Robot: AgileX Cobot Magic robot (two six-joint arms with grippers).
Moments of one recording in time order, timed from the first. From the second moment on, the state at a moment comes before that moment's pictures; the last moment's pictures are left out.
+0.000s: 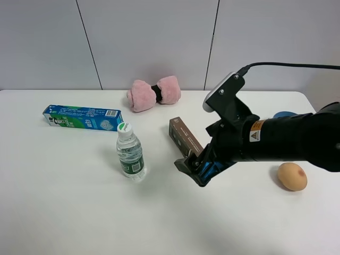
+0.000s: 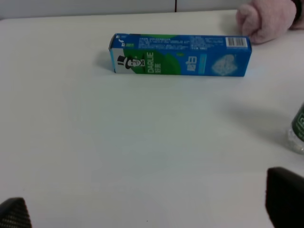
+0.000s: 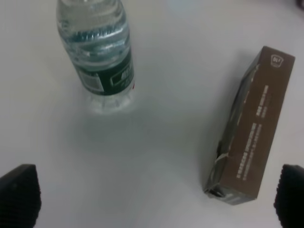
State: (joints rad) left arm 0.02 -0.01 -0.51 0.03 1.05 -0.03; right arm 0.75 1.30 -0.67 0.28 0.23 -0.39
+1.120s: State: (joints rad) left arm 0.02 -0.01 -0.51 0.03 1.05 -0.03; right arm 0.89 1.63 -0.41 0.14 -0.68 -0.25
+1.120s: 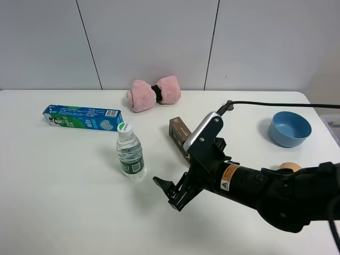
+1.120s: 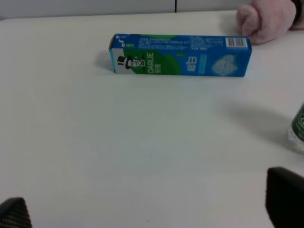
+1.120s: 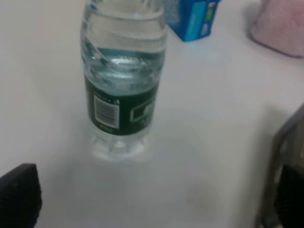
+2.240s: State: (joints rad) left arm 0.02 -0.01 -0.51 0.03 1.05 -0.03; right arm 0.89 1.62 -0.56 0.13 -0.49 -0.19
